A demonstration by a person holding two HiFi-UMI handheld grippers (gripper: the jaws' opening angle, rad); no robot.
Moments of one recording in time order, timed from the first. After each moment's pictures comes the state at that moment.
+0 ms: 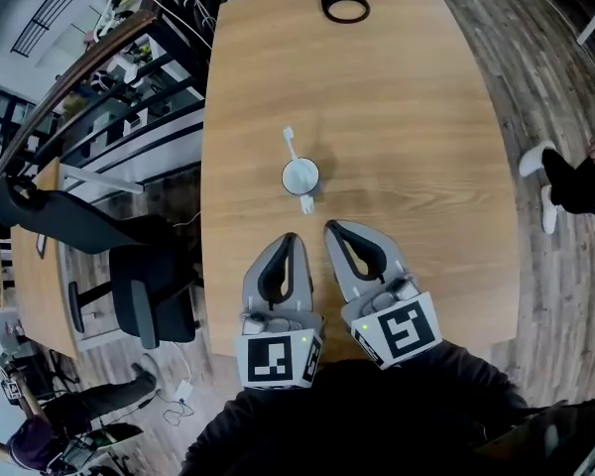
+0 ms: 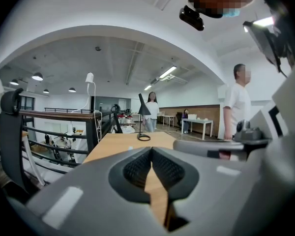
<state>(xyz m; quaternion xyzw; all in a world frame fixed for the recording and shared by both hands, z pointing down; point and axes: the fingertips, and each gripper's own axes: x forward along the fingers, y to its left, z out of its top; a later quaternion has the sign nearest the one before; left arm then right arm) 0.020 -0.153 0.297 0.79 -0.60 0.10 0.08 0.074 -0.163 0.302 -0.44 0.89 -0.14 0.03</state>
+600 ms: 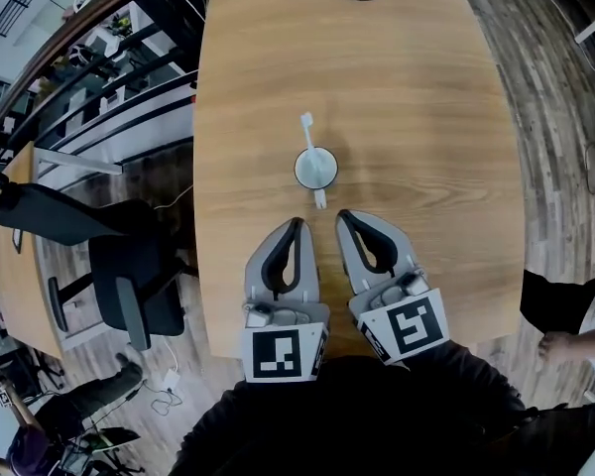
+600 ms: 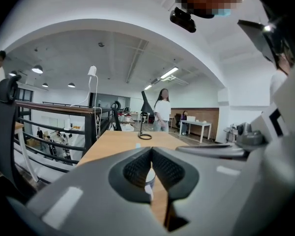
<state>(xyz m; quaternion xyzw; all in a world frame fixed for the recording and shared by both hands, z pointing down) -0.018 -0.188 0.326 0.80 -0.59 0.09 0.10 0.039 -0.193 0.339 -0.47 0.87 -0.15 -0.02</state>
